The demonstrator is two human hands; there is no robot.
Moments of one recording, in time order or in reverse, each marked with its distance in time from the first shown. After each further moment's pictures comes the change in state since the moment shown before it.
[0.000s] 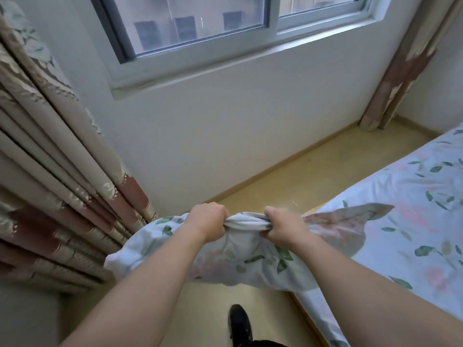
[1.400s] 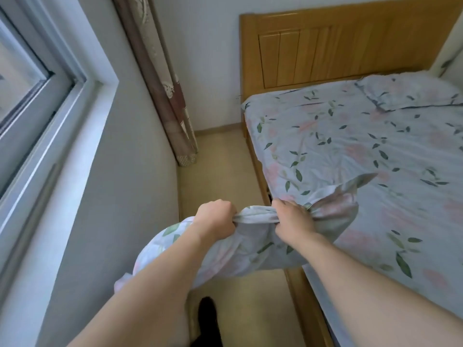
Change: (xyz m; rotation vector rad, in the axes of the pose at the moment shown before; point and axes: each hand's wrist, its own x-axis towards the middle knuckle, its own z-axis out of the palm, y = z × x) left_hand 0.959 0.313 -0.265 0.287 -0.067 1.145; right_hand 0.525 0.511 -0.313 0.096 0.508 1.228
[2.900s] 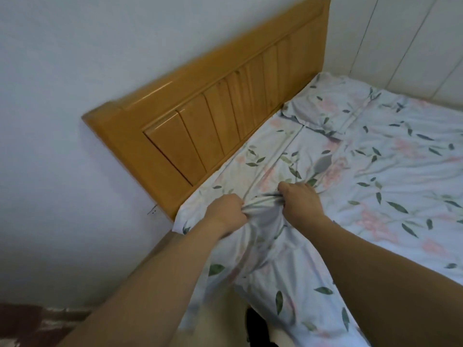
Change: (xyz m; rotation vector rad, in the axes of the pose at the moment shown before) left_hand 1.005 -0.035 -0.262 -0.126 -0.247 0.547; right_hand 0.867 0.287 -0.108 -0.066 0.274 0.653
